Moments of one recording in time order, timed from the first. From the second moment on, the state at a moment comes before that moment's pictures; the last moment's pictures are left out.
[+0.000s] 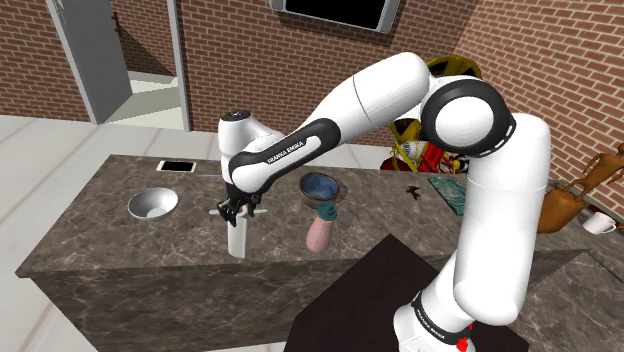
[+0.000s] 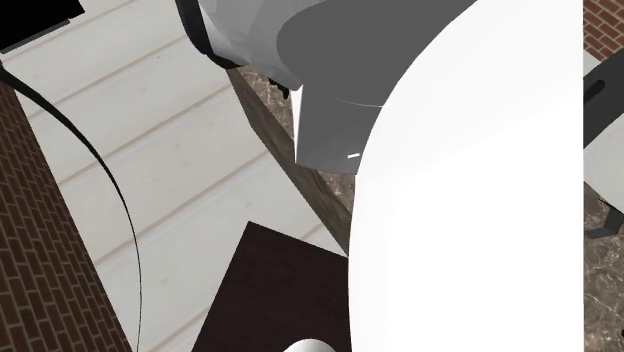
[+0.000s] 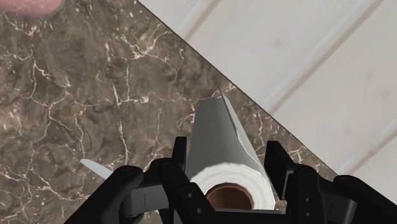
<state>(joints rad) 0.12 0.43 0.29 -1.95 -0.18 2.29 0.46</state>
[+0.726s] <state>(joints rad) 0.11 0.35 0.31 -1.92 -0.14 2.18 0.43</state>
